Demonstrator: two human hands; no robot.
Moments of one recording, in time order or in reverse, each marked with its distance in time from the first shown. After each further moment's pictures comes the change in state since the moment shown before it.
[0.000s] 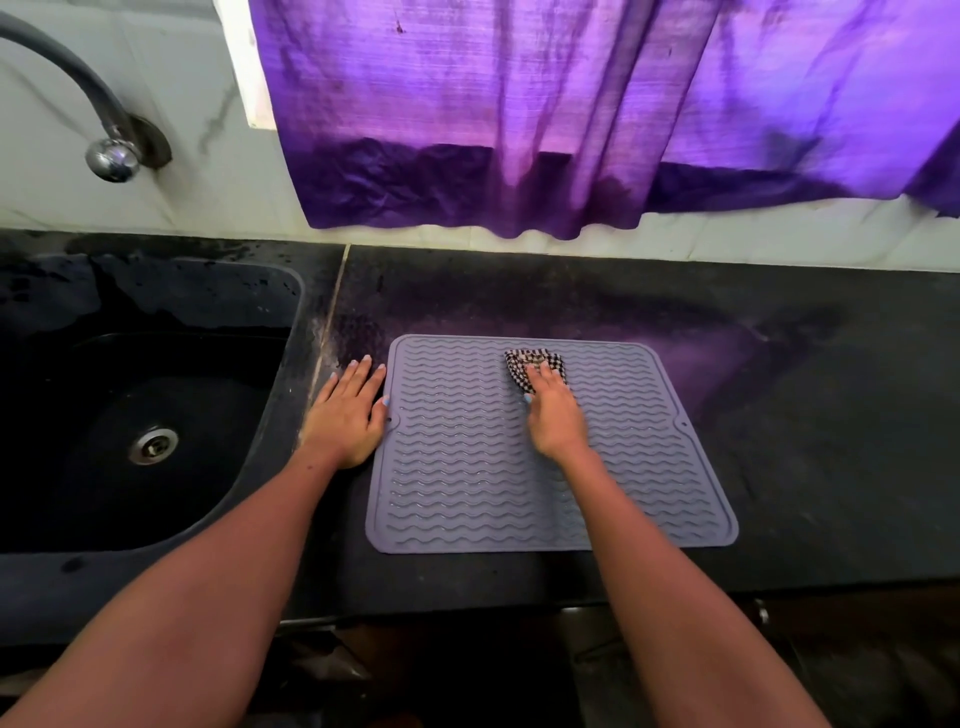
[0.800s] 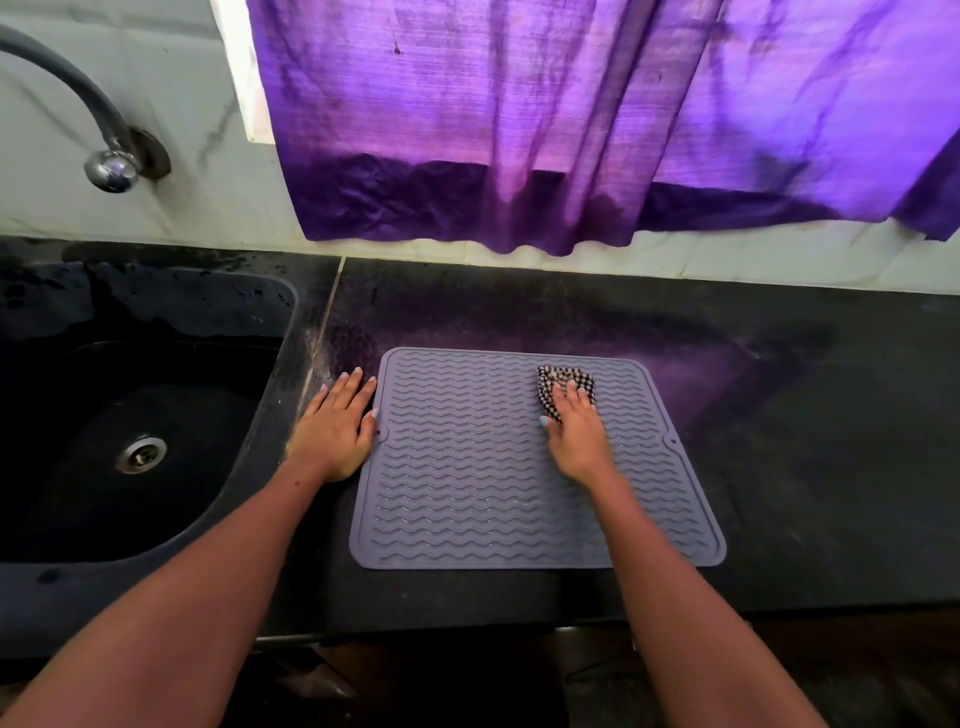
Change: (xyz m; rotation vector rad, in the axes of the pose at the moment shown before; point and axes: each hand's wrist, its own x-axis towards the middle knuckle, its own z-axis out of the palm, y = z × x) left_hand 0.001 -0.001 0.002 0.017 0.006 -0.004; right_hand 0.002 0.043 -0.015 -0.072 -0.032 0.011
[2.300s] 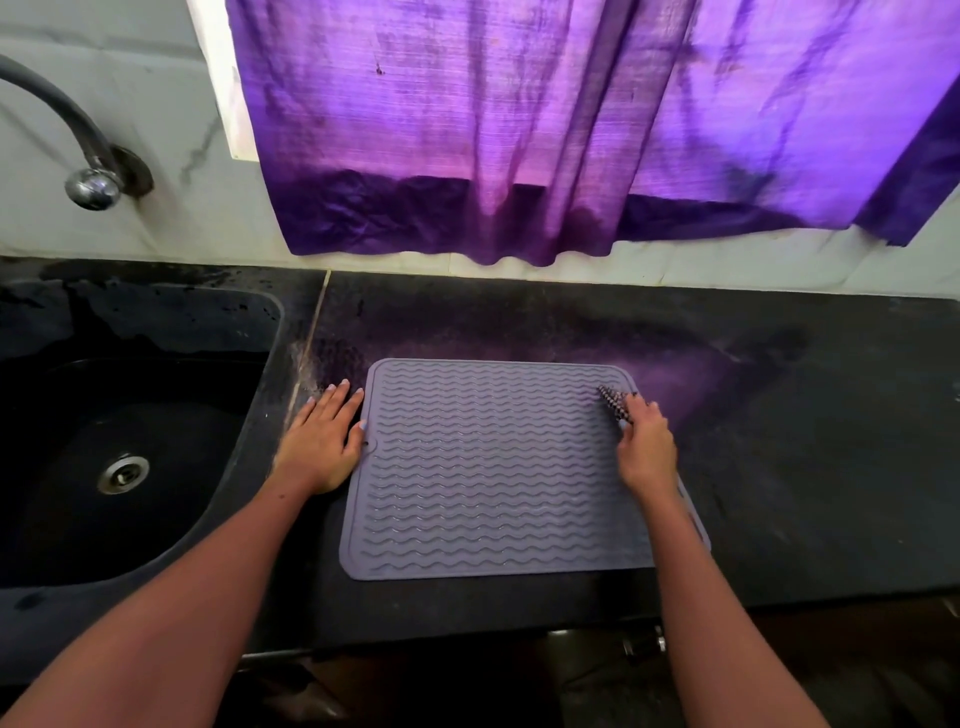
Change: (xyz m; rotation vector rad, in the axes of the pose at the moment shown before) left_hand 0.002 -0.004 0.003 -0.009 0.012 0.009; right_hand -0.023 0.059 -0.040 0.171 0.348 0.215
